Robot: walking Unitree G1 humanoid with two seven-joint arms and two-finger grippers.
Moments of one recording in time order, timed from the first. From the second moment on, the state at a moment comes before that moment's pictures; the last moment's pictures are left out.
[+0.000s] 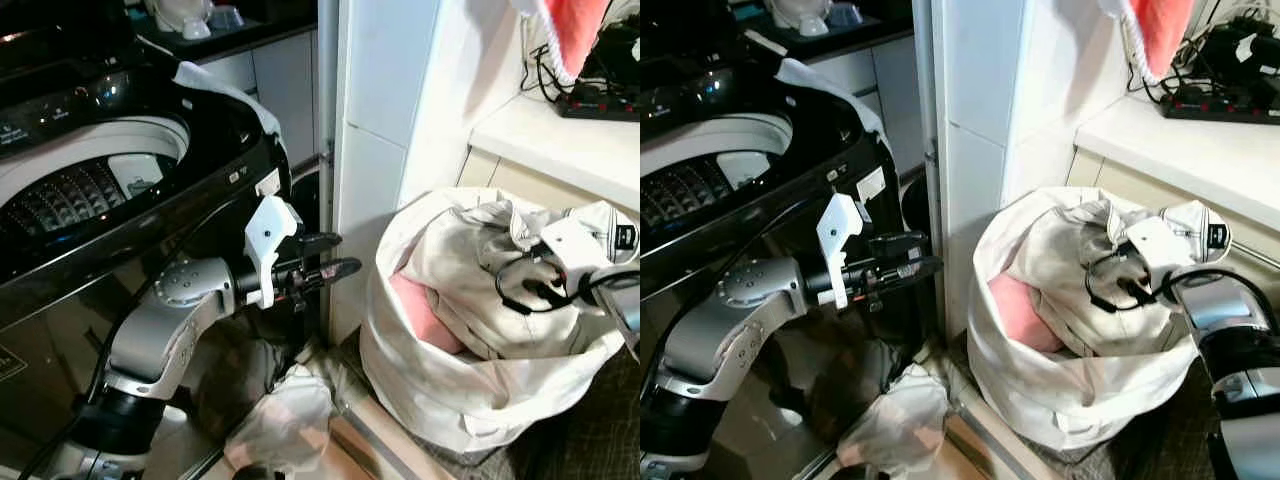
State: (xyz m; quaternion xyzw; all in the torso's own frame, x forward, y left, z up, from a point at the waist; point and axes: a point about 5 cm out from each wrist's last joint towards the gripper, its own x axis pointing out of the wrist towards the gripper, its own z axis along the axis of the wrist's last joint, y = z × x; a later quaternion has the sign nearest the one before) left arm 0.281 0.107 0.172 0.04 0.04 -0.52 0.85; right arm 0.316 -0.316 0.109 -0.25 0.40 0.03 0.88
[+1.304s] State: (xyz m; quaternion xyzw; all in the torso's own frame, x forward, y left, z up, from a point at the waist) left arm 0.267 0.094 0.175 0.02 0.03 -0.59 0.81; right arm 0.307 -0.314 0.078 -0.21 0.43 0.08 0.88
